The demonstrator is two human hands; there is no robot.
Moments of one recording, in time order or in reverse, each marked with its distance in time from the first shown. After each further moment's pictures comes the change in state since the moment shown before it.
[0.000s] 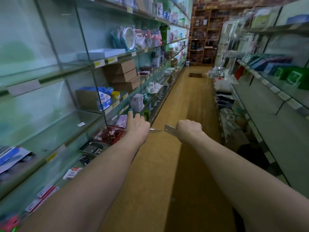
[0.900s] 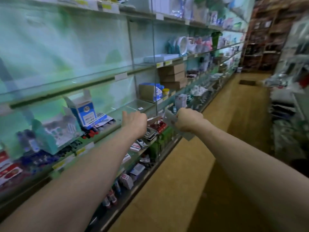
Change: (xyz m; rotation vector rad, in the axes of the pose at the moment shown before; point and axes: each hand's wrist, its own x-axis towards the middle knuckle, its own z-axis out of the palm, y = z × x) left_hand -0.255 -0.099 -0.025 -0.165 -0.036 -0.400; right_hand -0.176 -0.129 -0.050 0.137 -0.016 -0.315
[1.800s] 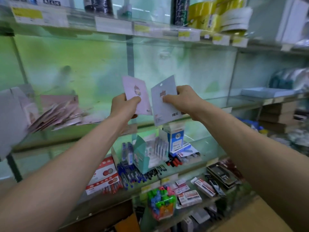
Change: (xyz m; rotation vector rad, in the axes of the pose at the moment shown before) left_hand -0.053 -0.354 -0.053 -1.462 0.654 -0.735; right_hand 0.065 -0.369 -0.071 0.975 -0.044 -0.640
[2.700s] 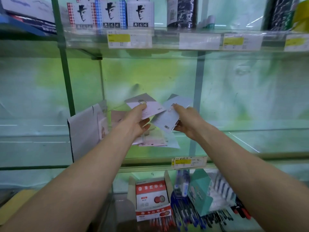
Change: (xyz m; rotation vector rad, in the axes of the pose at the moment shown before) left_hand 0.123 -0.018 -0.136 -0.367 0.247 -0.374; right_hand 0.119 -0.041 0.179 0.680 -0.239 0.169
